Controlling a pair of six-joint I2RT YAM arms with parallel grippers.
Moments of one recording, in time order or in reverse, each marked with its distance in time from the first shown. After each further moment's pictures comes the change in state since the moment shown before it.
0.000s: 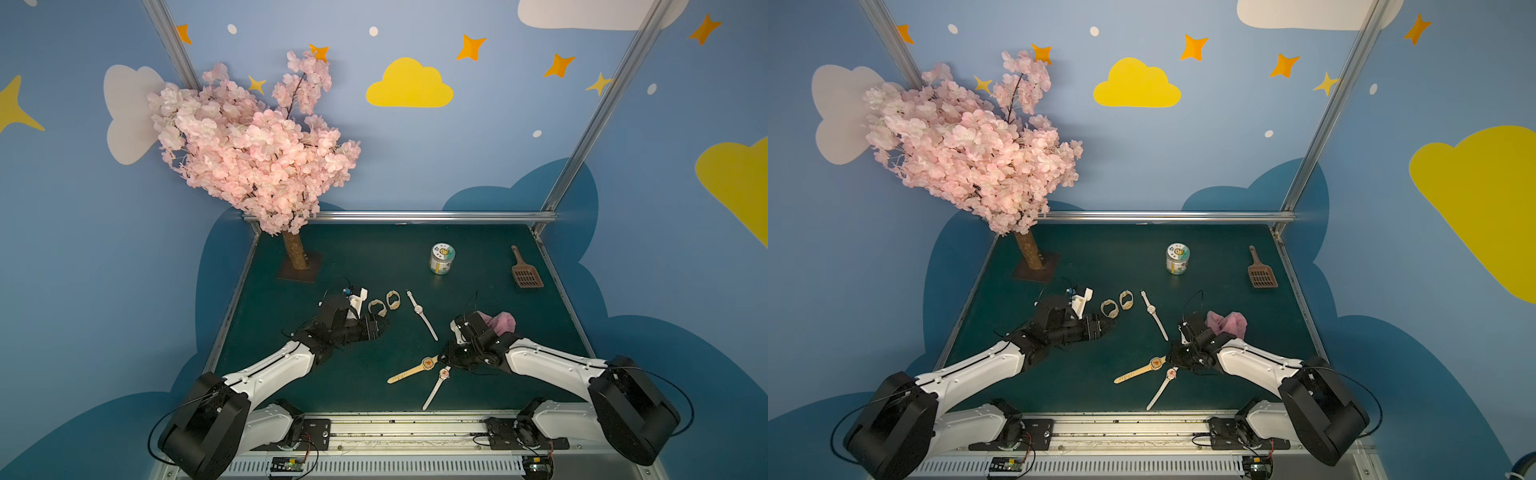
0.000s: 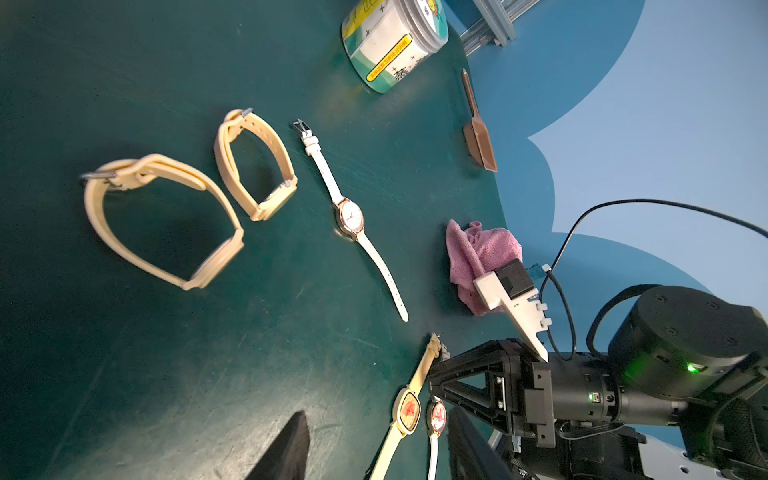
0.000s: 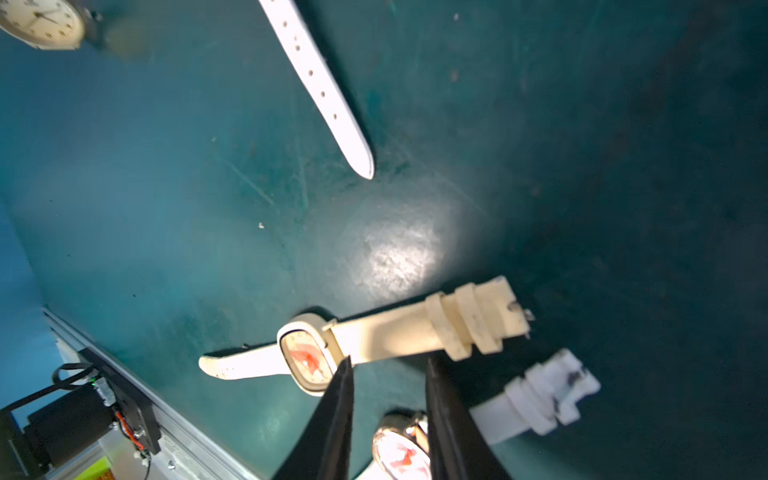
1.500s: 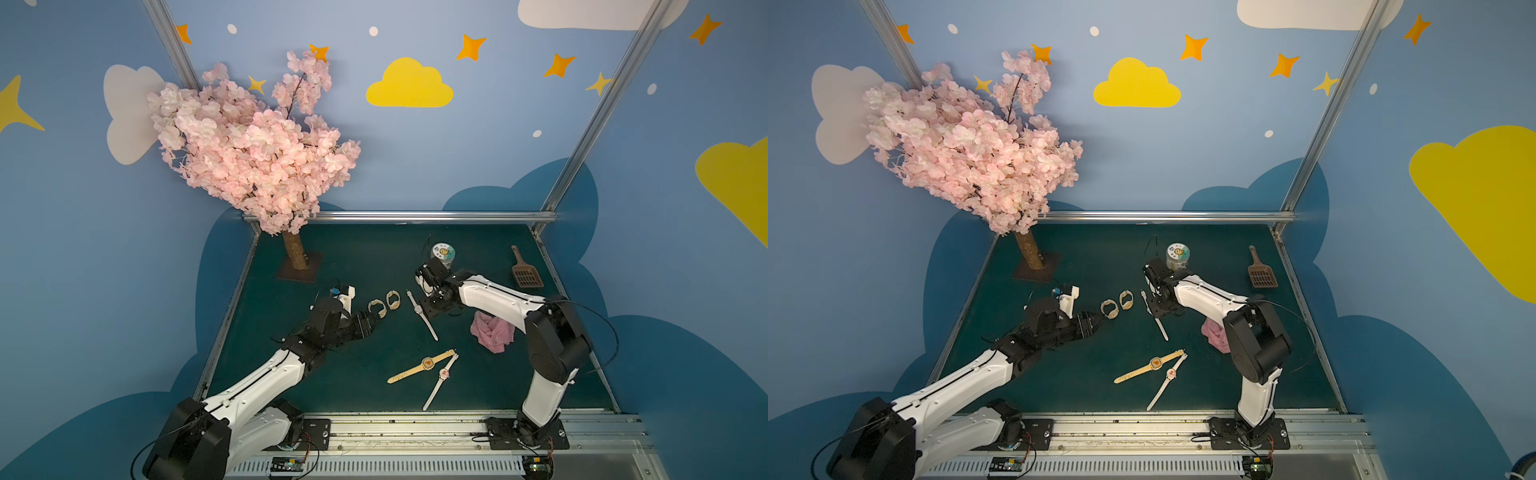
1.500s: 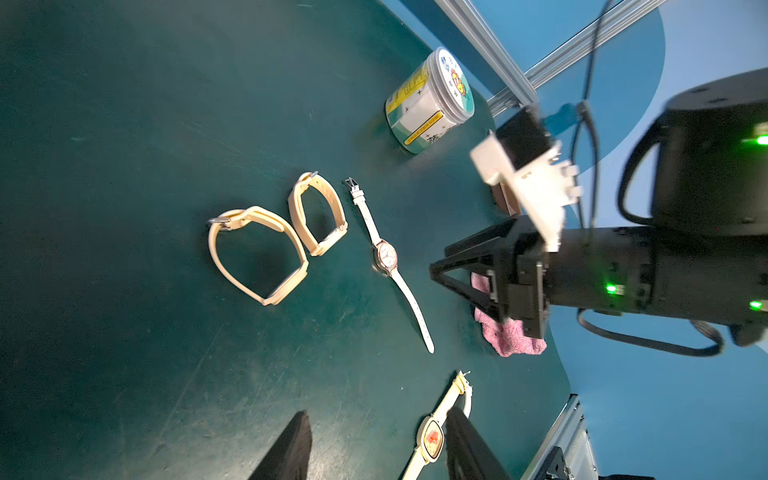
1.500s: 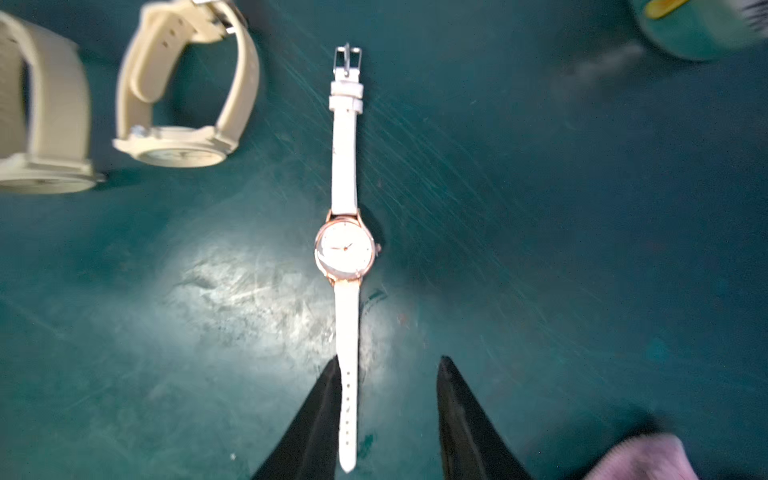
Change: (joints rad) left arm 0.014 -0.142 -0.016 -0.099 -0.159 -0.005; right arm -0.017 0.487 0.784 -0.414 0.334 -0.680
